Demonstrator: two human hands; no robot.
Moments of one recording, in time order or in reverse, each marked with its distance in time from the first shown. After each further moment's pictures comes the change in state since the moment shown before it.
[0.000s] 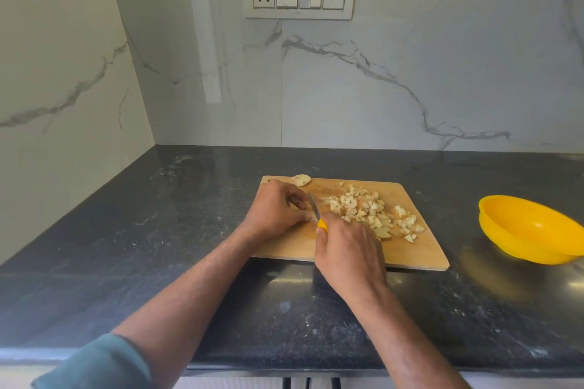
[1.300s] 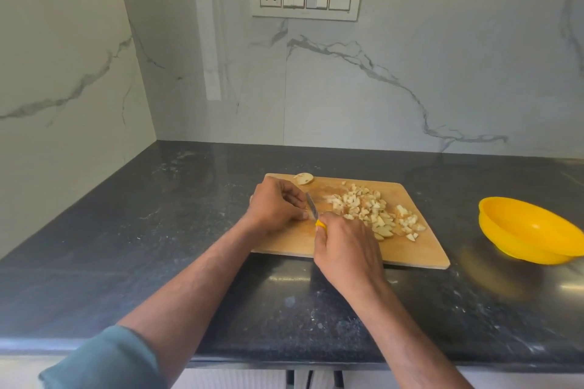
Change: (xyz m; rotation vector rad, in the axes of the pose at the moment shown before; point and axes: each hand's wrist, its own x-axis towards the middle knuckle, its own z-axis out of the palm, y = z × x) left_hand -0.002 -0.005 -0.008 -0.166 -0.053 -0.191; right_hand -0.002 -0.008 0.000 0.071 -0.002 -0.020
